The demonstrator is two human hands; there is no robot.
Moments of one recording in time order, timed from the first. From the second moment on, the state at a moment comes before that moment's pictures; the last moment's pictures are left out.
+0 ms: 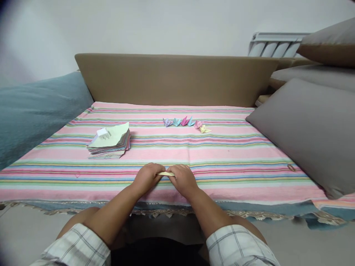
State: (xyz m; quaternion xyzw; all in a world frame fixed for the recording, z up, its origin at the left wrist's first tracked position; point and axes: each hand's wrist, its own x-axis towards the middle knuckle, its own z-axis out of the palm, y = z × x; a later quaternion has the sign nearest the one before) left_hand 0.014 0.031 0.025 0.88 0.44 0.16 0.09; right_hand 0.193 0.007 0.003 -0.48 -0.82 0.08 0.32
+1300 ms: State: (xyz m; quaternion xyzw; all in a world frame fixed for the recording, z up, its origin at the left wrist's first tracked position) left_hand 0.025 0.021 -0.003 0.85 0.43 0.29 0.04; right_hand 0.186 -0.001 0.004 -0.58 -0.78 -0.03 0.24
